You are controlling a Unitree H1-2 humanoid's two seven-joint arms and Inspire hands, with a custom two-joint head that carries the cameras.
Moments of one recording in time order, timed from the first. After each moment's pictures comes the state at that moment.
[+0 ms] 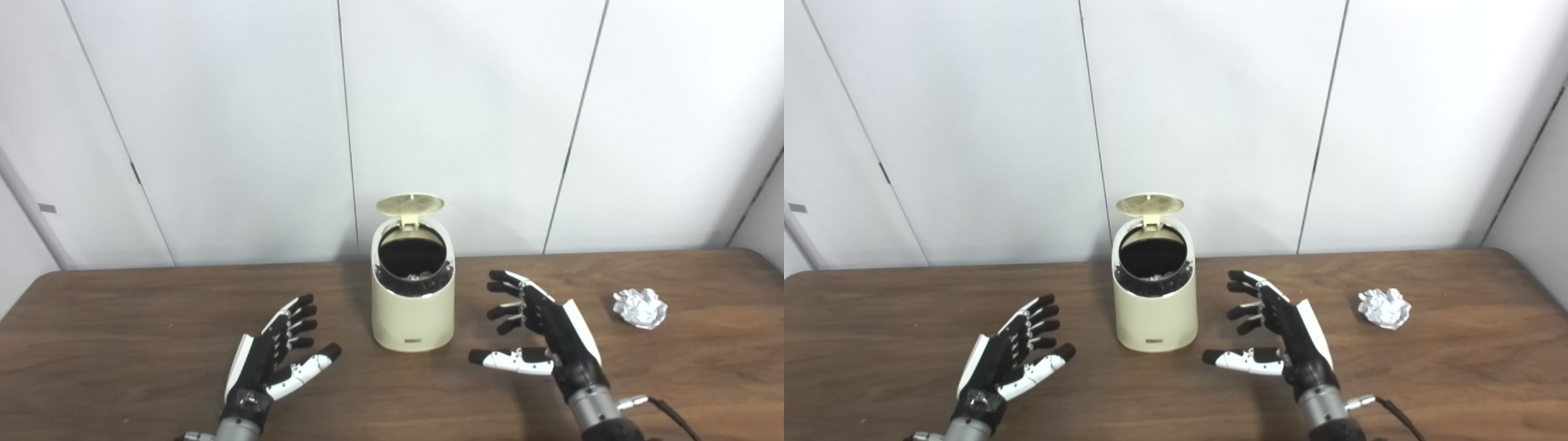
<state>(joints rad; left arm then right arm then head) -0.19 0.10 -0.03 0.08 0.10 -0.06 -0.05 -0.21 -0.18 0.04 -0.15 -0.27 0.14 0.04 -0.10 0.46</state>
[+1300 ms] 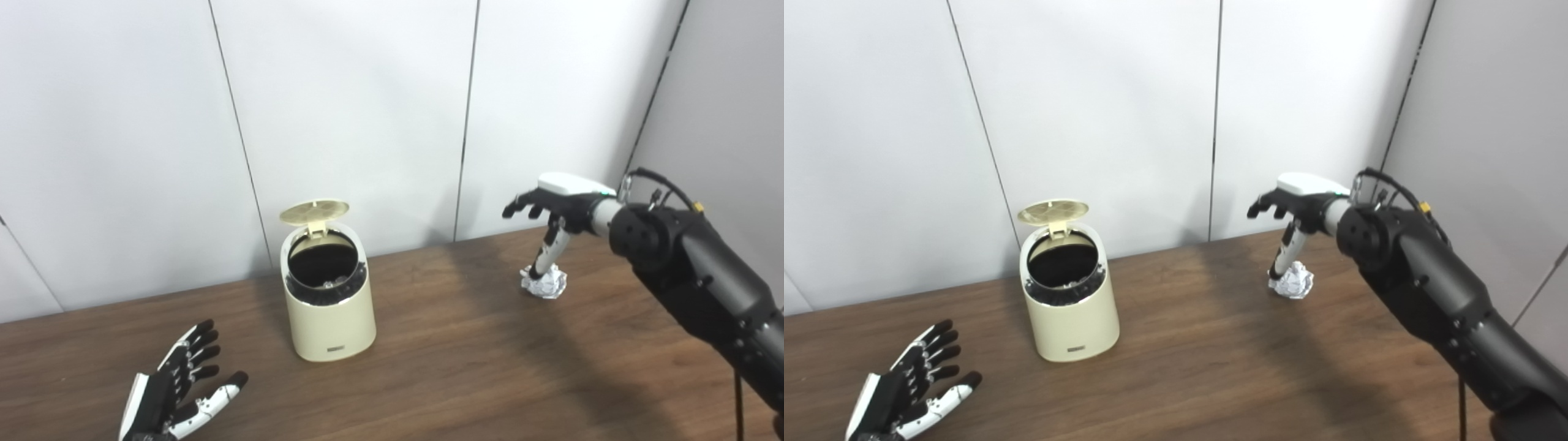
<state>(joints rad) -0.21 0.15 -0.01 0.10 0.07 -0.06 -0.09 -0.64 -0.82 0.21 -0.03 -0.69 0.46 0.67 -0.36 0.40</state>
